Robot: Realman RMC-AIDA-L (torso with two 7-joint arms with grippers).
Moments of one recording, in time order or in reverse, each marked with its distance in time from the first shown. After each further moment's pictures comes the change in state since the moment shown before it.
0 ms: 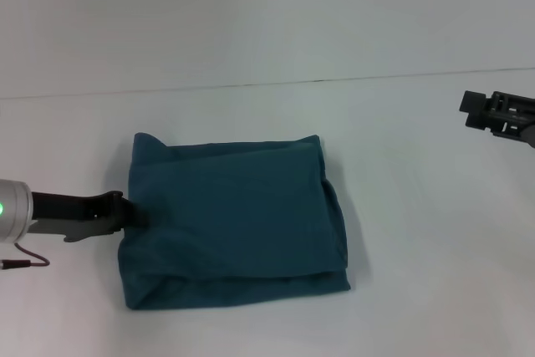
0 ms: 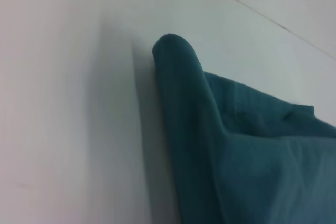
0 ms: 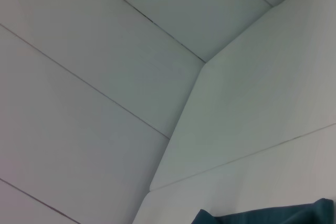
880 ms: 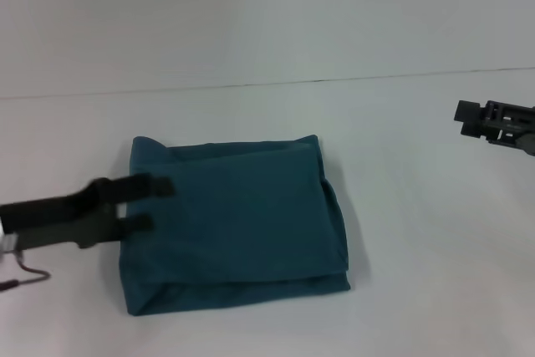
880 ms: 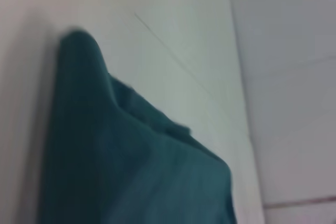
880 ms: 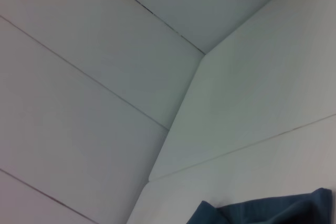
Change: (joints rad) left arm 0.115 -0.058 -0.237 0.044 -0.206 0.266 0.070; right arm -0.001 0.001 -0.020 0.000 -0.008 -0.003 -0.006
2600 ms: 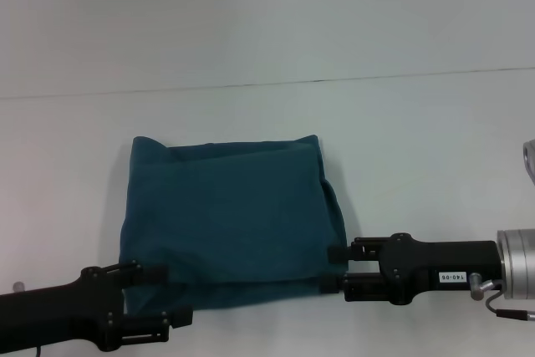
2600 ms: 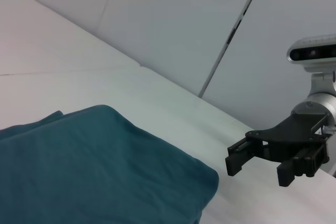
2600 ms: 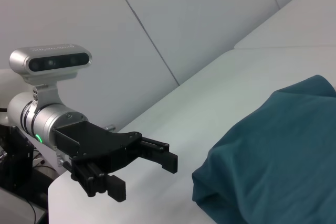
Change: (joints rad) left arm 0.146 -0.057 0.002 0.023 0.003 0.199 1.043; right arm 0.015 0.186 -0.253 0.058 -0.109 0.023 -0.584
